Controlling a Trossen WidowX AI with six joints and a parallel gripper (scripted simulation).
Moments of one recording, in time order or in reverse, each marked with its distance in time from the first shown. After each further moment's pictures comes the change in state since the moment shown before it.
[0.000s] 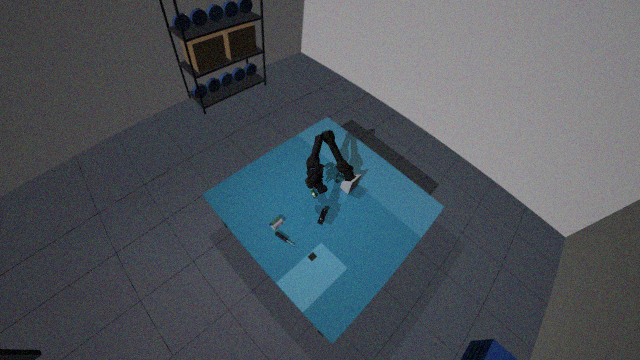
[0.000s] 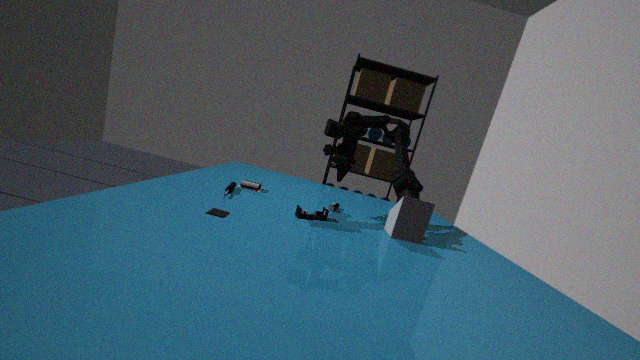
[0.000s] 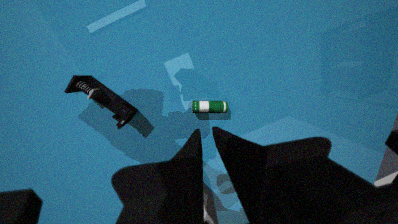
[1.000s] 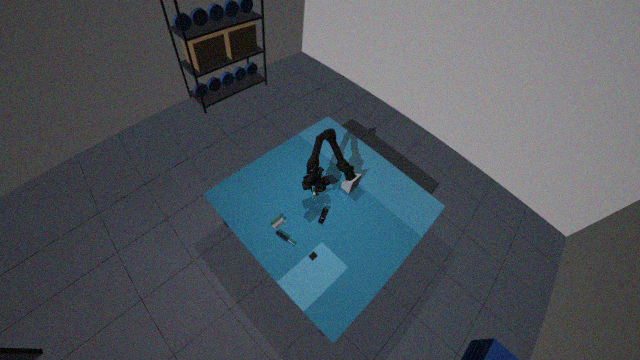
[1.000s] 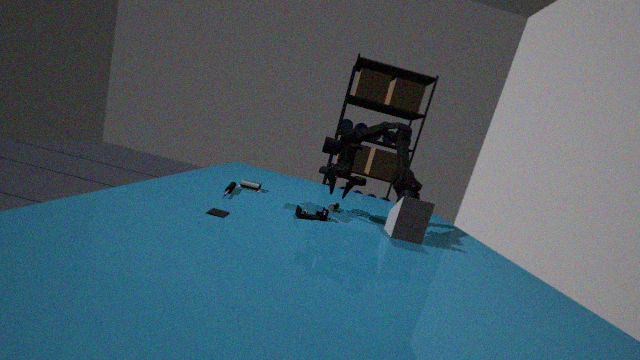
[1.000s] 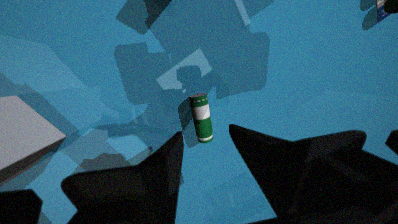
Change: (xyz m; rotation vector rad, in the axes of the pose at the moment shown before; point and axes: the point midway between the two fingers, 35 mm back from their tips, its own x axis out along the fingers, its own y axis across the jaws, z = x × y) arm 0.062 -0.022 -0.005 -1.366 0.008 0.003
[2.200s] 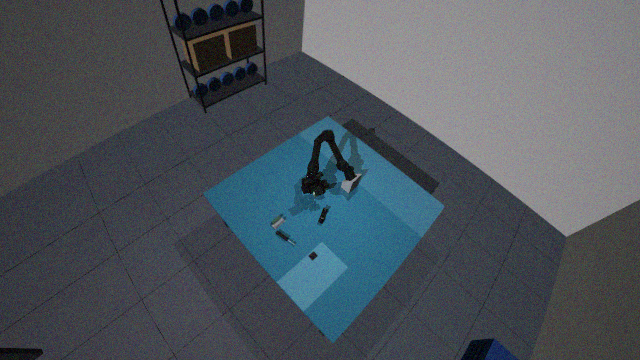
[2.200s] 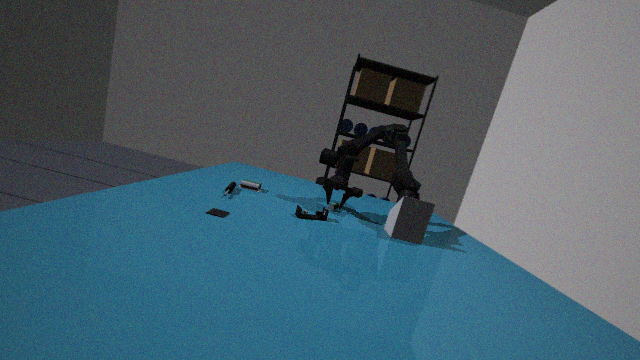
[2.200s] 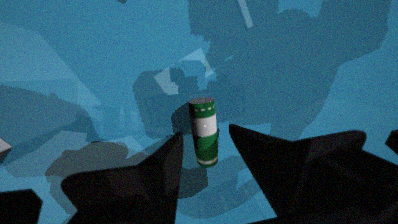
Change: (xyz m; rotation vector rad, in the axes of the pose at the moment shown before) arm 0.046 -0.002 -0.003 -0.061 0.008 -0.011
